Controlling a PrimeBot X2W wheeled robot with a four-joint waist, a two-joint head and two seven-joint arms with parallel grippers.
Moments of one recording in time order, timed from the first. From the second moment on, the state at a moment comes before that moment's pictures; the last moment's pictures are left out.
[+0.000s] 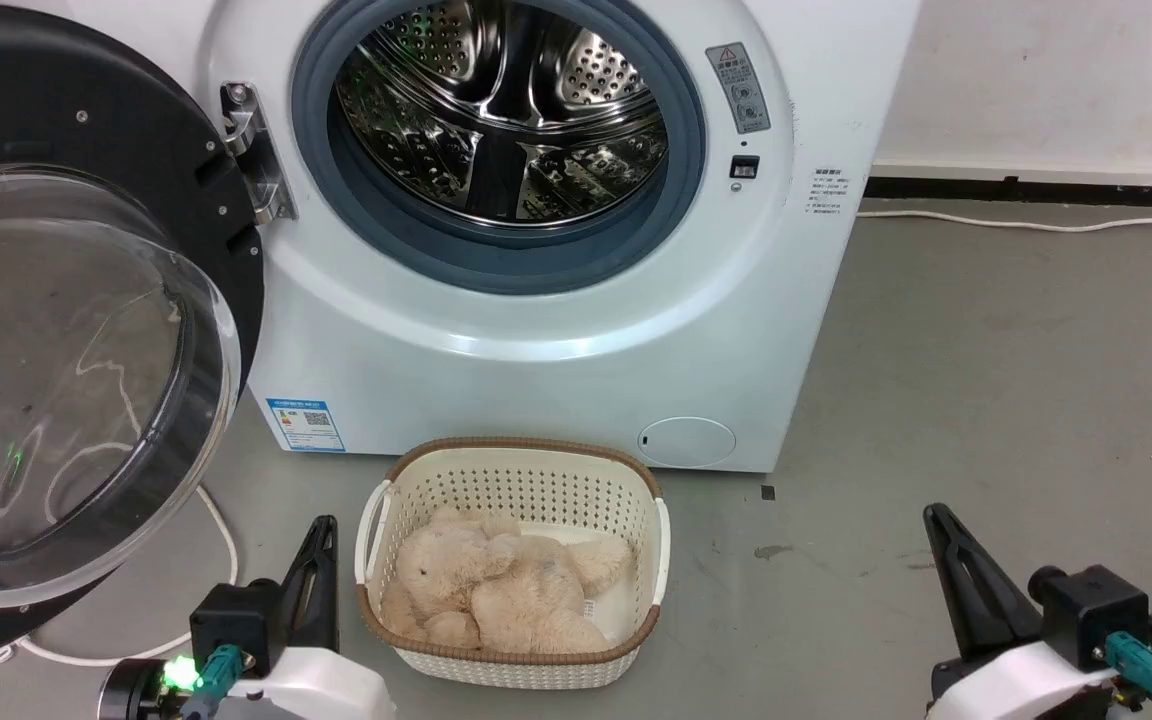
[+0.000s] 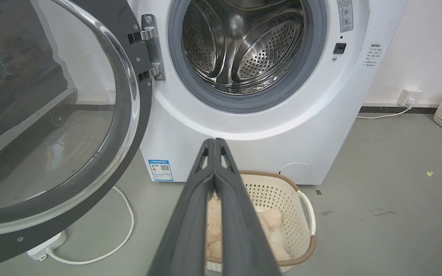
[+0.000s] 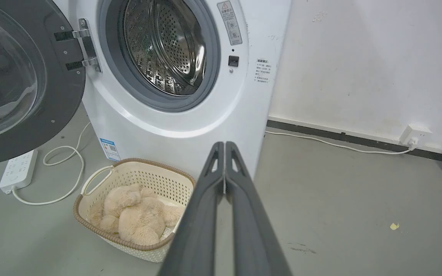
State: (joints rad) left arm 0.02 0.06 -0.01 0.03 -0.05 0.01 -0.05; right arm 0.04 -0.05 -0.02 -0.02 0.02 0.13 -0.05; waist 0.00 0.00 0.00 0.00
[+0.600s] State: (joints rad) left arm 0.02 0.05 -0.01 0.01 -0.02 0.01 -0.02; right arm 0.03 -0.05 -0.01 -0.01 0.01 0.13 -0.02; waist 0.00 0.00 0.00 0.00
